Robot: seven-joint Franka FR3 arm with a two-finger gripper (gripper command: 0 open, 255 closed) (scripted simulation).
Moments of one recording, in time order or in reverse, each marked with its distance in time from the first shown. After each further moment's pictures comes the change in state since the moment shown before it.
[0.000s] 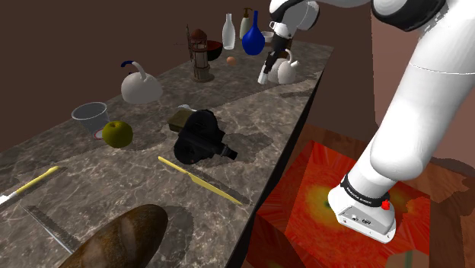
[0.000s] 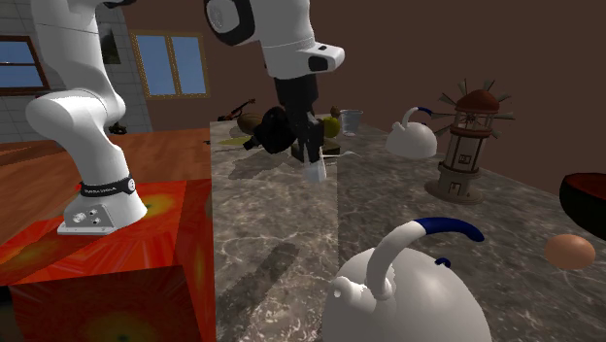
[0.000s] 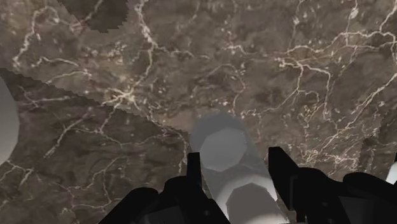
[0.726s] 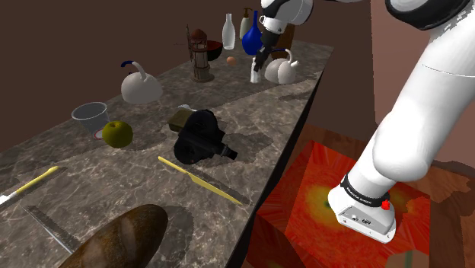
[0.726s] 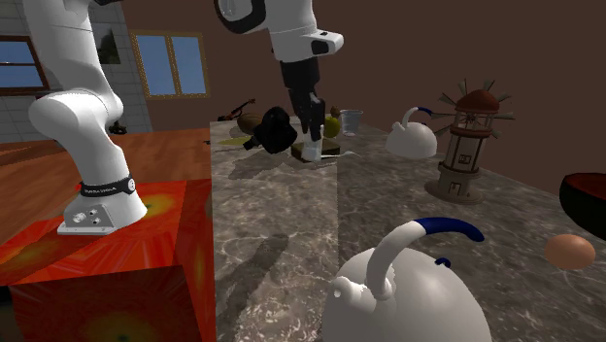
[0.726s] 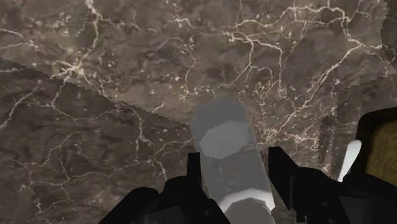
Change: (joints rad) arm 0.075 -0.070 0.045 -0.020 -0.059 -0.003 0.150
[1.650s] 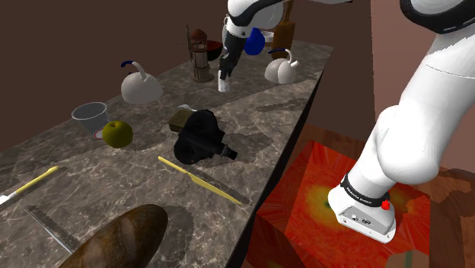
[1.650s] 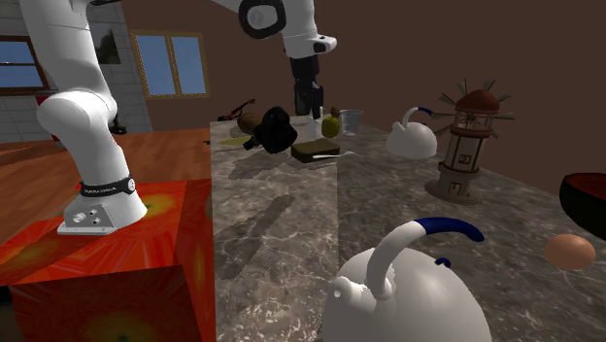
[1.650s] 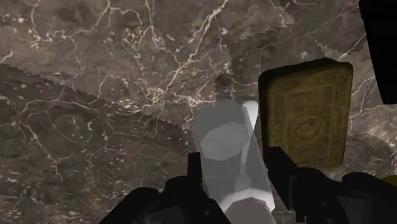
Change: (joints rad) arm 0.180 -0.029 0.154 -0.020 -0.075 0.078 0.359
